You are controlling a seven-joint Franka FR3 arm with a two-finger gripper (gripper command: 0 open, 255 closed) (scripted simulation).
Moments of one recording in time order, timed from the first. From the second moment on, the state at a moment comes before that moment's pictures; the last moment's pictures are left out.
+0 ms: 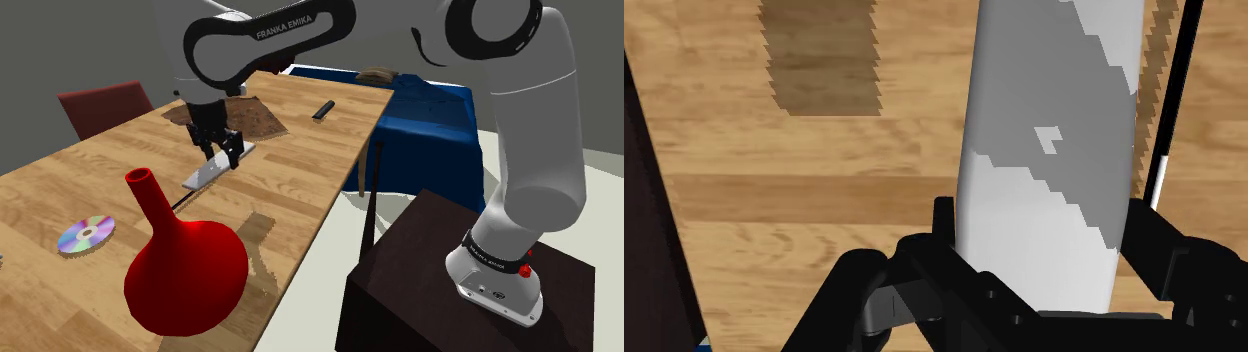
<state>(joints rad) 0.05 0.53 0.65 -1.42 -0.32 1.83 1.98</state>
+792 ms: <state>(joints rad) 0.05 0.75 0.57 -1.07 -0.38 1.71 1.80</state>
